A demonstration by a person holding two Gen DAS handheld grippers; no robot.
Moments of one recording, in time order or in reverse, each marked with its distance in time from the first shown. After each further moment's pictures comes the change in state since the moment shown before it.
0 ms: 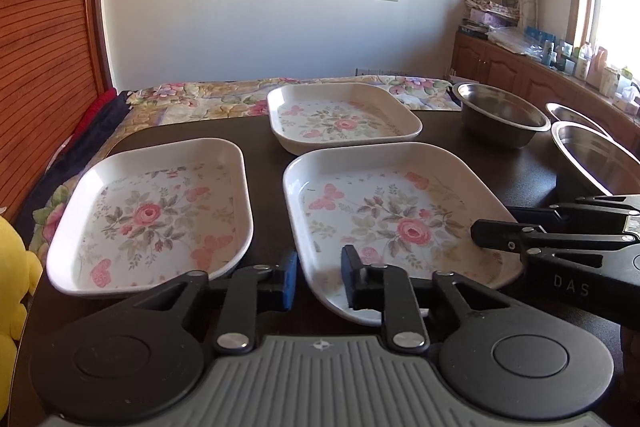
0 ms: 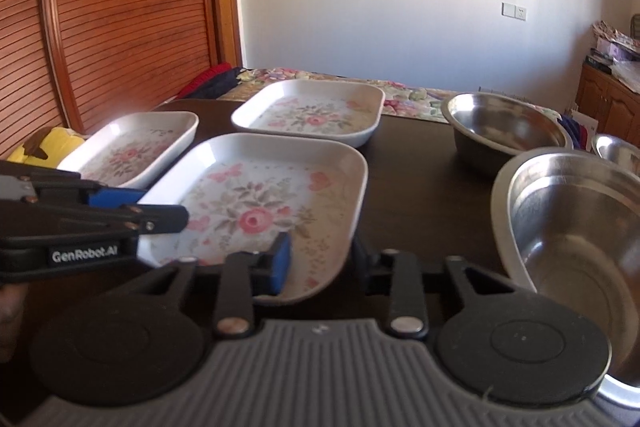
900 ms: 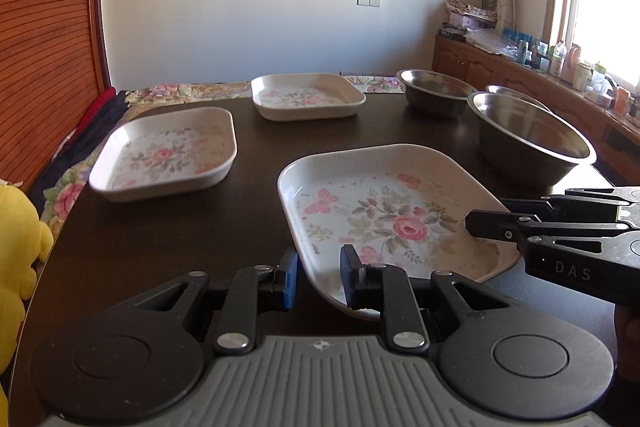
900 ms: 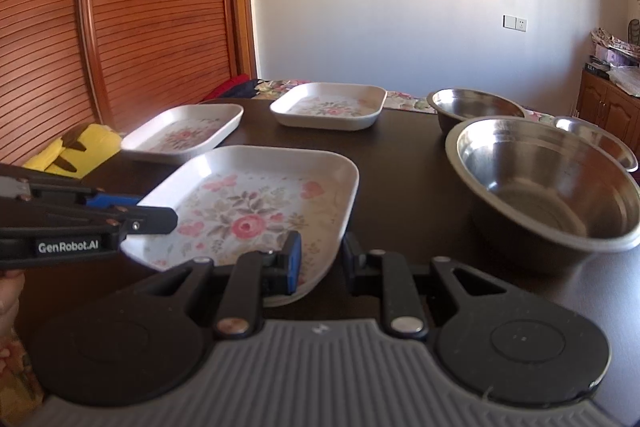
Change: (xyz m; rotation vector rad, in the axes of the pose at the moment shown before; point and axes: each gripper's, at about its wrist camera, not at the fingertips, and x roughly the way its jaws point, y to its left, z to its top) left arm -0.084 -0.026 -0.059 0.009 -0.020 -0.030; right arm -0.079 0.007 -0.041 -0.006 -0.043 0.046
